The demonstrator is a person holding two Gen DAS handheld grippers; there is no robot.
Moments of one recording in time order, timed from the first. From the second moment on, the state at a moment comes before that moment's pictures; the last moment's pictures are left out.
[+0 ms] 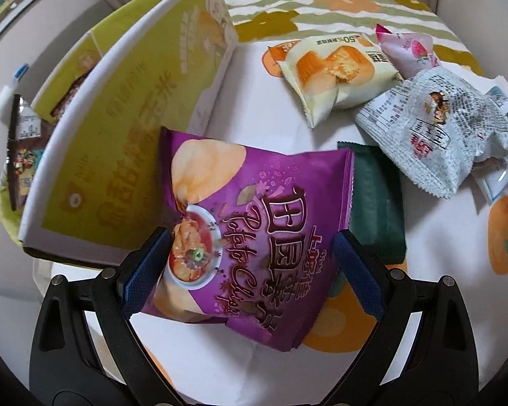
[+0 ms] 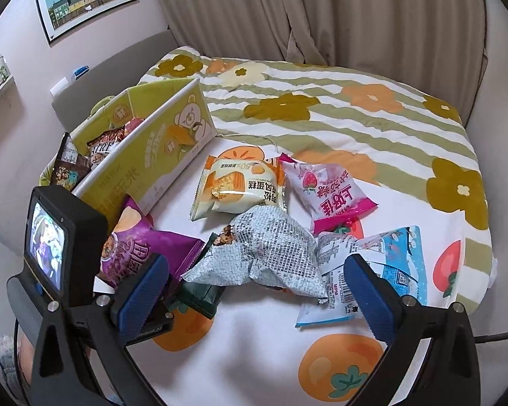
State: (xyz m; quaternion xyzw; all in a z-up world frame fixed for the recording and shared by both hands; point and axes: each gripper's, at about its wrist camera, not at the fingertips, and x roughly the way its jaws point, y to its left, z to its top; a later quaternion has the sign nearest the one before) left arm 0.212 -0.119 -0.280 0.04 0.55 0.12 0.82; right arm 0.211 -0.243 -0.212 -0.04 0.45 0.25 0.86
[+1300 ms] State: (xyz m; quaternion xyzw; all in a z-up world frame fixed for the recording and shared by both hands) left arm 0.211 -0.096 -0.268 -0.02 0.56 0.03 0.83; right arm 0.273 -0.208 -0.277 -0.09 0.55 0.31 0.77
